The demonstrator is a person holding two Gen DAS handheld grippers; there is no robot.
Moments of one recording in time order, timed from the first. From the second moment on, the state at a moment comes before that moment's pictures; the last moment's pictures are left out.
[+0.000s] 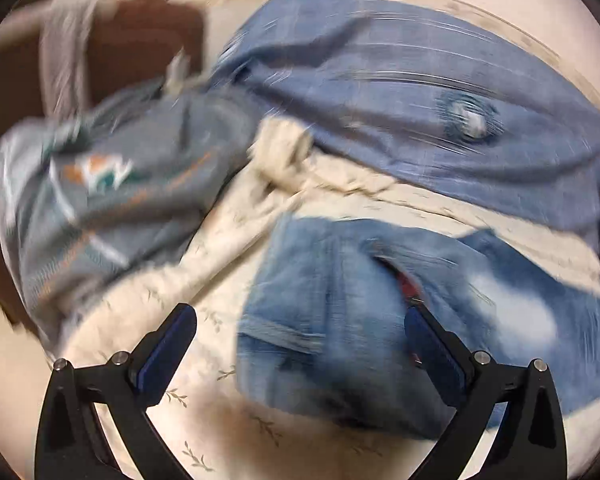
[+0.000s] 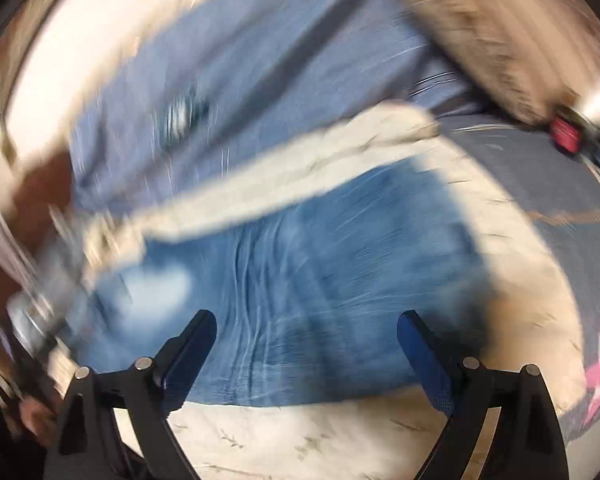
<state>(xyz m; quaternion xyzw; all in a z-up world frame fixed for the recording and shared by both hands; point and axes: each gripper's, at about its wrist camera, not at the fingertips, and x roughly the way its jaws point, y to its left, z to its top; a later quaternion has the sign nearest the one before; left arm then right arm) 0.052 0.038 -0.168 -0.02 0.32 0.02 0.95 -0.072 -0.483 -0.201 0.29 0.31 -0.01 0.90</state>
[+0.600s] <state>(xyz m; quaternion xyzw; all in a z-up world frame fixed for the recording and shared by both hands) 0.096 -0.154 -0.194 0.06 0.46 -0.15 0.88 -0.051 -0.598 -0.267 0.50 0.29 0.03 0.82</state>
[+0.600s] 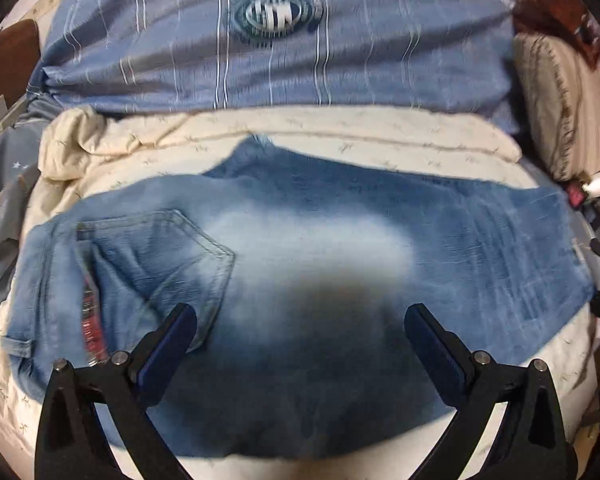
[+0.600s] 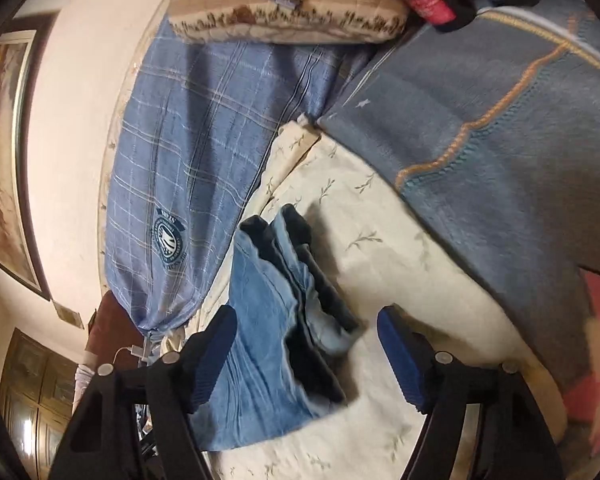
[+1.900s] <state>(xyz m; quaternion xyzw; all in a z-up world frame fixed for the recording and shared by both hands) 0.108 -0.070 -0.166 -0.01 0.44 -0.12 0.89 0.055 -0.330 -0.244 0.33 0.45 0.21 0.80</state>
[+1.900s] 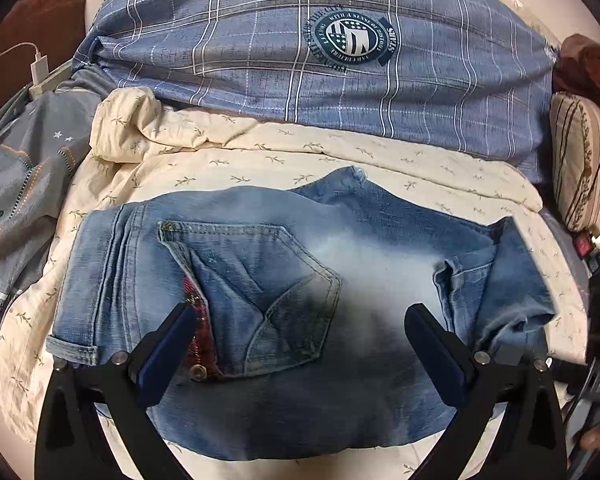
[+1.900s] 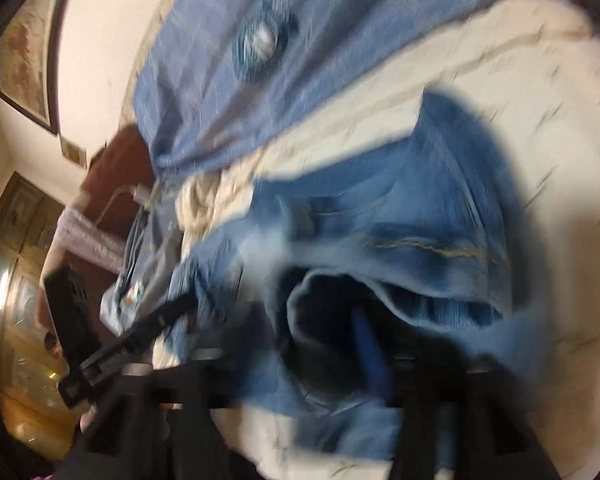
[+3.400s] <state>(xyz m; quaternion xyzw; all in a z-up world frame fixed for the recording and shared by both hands) 0.067 -0.170 -0.207 -0.04 0.51 -0.35 0.78 0.085 -0.389 -0.232 0.48 0.30 0.20 0.80</state>
